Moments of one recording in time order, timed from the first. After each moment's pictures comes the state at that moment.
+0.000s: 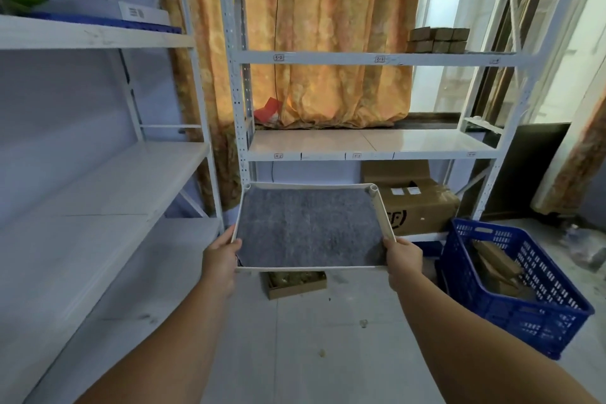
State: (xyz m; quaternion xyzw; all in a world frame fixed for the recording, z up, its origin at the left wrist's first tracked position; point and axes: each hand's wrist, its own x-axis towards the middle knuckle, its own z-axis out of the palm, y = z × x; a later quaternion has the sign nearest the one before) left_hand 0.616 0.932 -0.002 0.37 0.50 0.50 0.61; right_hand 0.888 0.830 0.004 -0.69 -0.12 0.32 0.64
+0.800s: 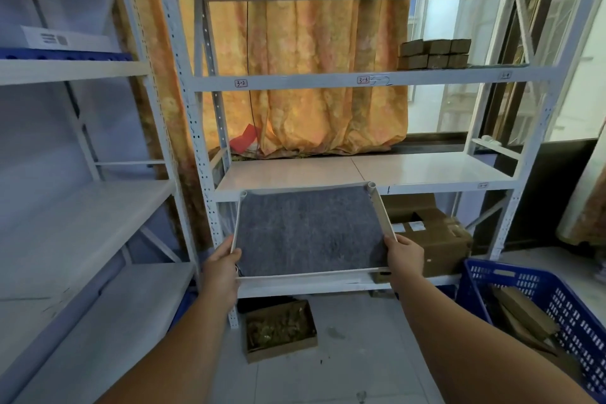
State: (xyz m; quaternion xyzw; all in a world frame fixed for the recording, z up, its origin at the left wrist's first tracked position) left_hand 0.825 1.115 0.015 0.34 0.46 0.54 0.61; right_hand 1.097 1.016 0.030 -0.68 -0.16 0.31 0.65
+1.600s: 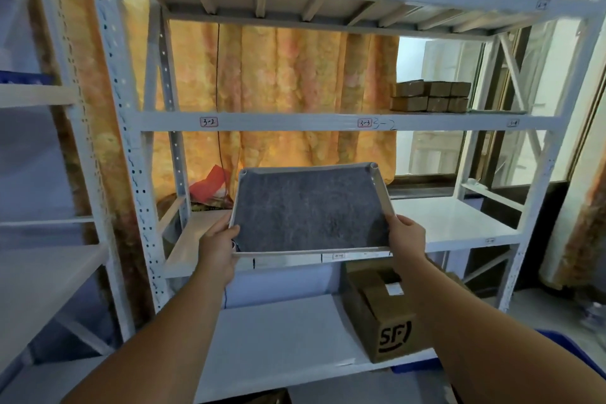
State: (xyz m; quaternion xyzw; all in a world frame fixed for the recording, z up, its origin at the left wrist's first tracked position) left_hand 0.931 1.417 0.098 0.39 0.36 0.55 0.65; right_hand 1.186 1.279 0.115 -0.68 -0.20 0.18 0.68
